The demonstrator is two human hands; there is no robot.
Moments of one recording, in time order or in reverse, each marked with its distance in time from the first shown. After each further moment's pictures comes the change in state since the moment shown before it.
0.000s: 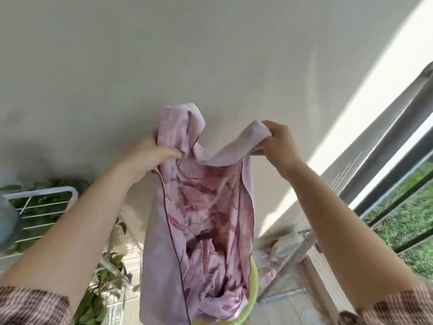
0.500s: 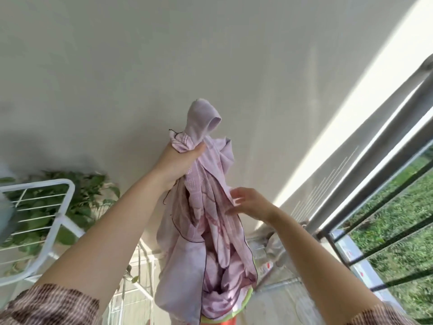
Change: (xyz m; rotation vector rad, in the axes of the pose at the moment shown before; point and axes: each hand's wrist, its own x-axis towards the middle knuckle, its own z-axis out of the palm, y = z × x) left_hand -0.009 -0.016 0.052 -0.180 -0.015 -0.030; right_hand -0.055 0.118 0.035 -0.253 -0.399 0.325
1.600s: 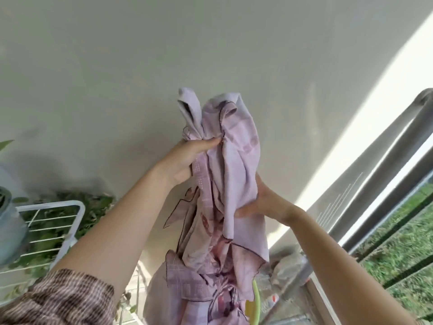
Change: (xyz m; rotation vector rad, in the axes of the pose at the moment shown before) left_hand 0.013 0.066 -0.003 -0.448 -0.324 0.043; right_hand -0.009 -0.061 -0.044 -0.022 -0.042 -0.250
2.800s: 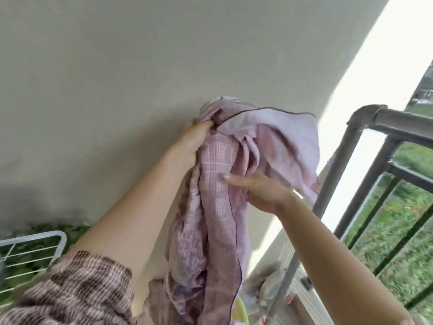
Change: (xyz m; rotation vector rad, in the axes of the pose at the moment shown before) left_hand 0.030 0.062 0.059 0.144 0.288 0.138; right_hand -0.044 -0.105 -0.022 0.459 0.085 -0.039
